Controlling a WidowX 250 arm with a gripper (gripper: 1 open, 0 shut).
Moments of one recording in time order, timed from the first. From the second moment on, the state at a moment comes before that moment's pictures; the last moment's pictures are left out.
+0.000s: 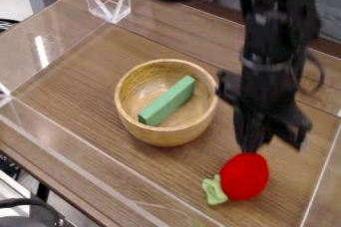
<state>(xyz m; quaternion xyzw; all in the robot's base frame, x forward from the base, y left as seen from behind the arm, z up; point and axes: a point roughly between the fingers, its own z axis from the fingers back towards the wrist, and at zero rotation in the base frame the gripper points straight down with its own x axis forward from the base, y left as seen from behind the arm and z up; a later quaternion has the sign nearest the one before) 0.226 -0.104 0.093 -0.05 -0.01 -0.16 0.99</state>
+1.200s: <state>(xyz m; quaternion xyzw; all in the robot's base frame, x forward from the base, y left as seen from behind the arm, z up) 0.225 -0.111 0.082 -0.04 0.00 -0.19 0.98</state>
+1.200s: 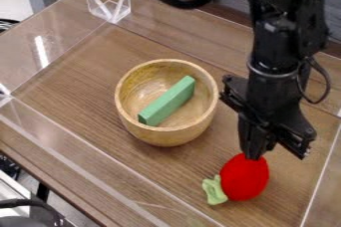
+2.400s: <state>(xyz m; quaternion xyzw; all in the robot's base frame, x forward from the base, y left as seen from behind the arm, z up) 0.226 -0.100 0.071 -0.03 0.00 -0.12 0.99</state>
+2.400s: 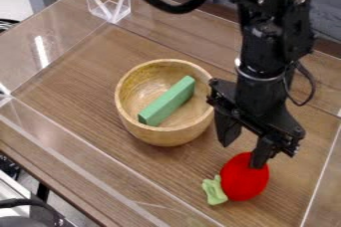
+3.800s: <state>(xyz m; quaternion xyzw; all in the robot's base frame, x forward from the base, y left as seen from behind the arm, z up) 0.218 -0.122 0.105 -0.02 -0.04 -0.04 1.00</state>
